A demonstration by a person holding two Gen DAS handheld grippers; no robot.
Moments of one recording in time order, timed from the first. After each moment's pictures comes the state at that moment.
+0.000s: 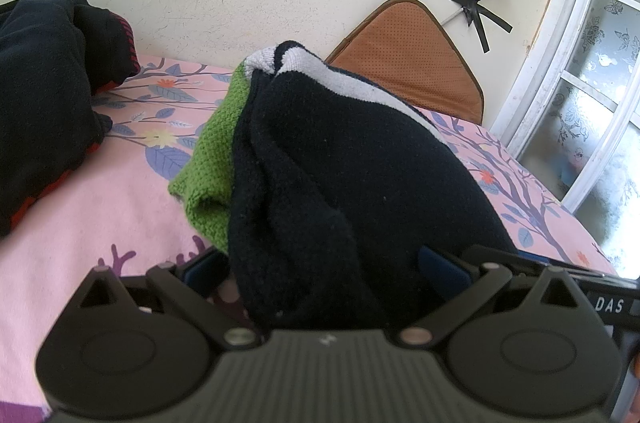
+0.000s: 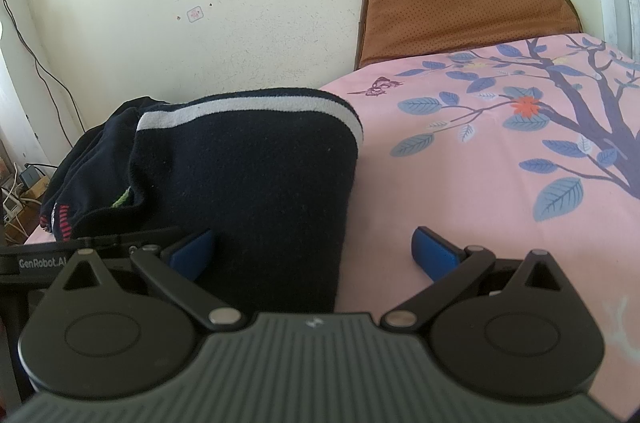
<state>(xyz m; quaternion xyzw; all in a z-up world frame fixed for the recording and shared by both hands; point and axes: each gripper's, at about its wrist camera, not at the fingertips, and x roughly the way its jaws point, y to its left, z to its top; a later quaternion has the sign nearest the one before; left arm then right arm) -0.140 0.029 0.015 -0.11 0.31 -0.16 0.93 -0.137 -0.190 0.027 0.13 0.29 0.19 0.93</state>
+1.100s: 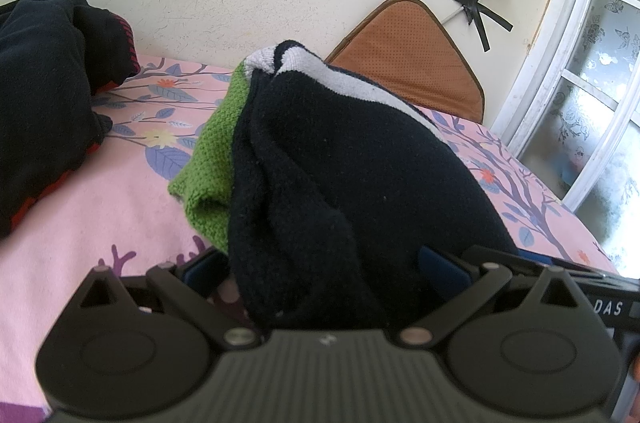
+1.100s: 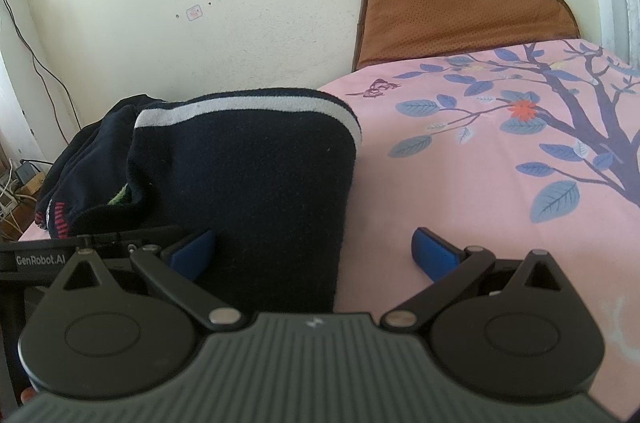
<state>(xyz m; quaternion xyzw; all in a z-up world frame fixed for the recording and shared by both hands) -0.139 0.030 0.015 -0.11 0.31 -0.16 0.93 -0.138 -0.190 0.028 0.12 0.29 0.18 0.93</state>
